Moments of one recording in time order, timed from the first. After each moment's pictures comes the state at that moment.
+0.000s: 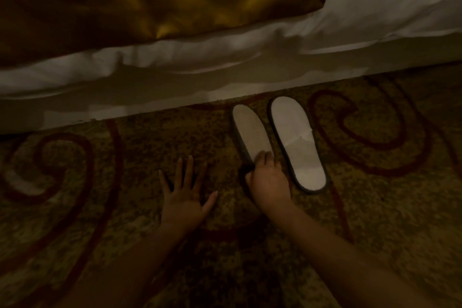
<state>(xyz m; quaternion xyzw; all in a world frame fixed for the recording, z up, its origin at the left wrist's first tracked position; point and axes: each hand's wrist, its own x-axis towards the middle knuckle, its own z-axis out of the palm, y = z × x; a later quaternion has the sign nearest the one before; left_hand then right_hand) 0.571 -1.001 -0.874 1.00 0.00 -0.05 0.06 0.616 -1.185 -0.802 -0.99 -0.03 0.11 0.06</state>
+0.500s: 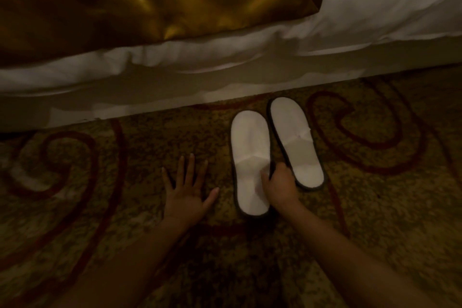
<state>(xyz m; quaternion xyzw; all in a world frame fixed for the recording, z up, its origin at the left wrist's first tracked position) 0.571 -1.001 -0.873 1.00 0.01 -0.07 0.04 0.608 -1.205 -0.808 -0.93 0.17 0.12 0.31</state>
